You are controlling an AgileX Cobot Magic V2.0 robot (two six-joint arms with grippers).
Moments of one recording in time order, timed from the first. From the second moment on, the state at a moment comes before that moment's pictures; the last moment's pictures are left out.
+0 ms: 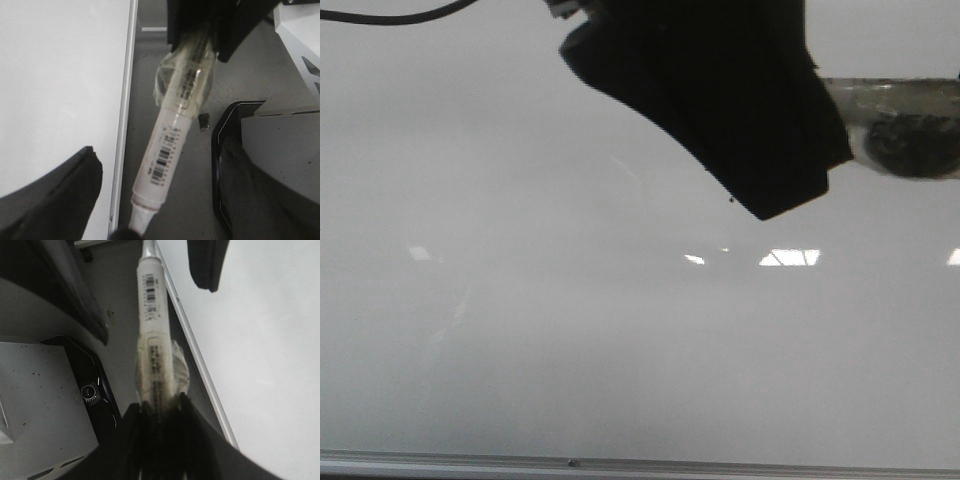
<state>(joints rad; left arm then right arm) -1.00 1.49 -1.29 -0.26 0.89 0.69 0.65 0.90 -0.86 0.24 0.97 -0.58</state>
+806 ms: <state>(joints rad) -1.00 1.49 -1.30 -0.28 0.89 0.72 0.65 0.90 -0.86 0.23 0.94 -0.60</state>
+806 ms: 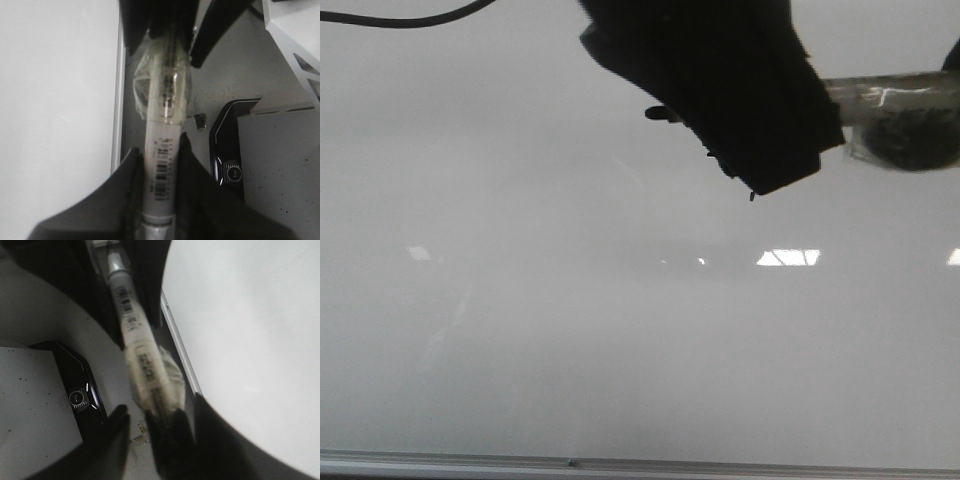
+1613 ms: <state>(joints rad) -0.67 1.14 -1.23 0.37 0.89 -0.13 0.48 0.74 -0.86 0.09 0.94 -0.40</state>
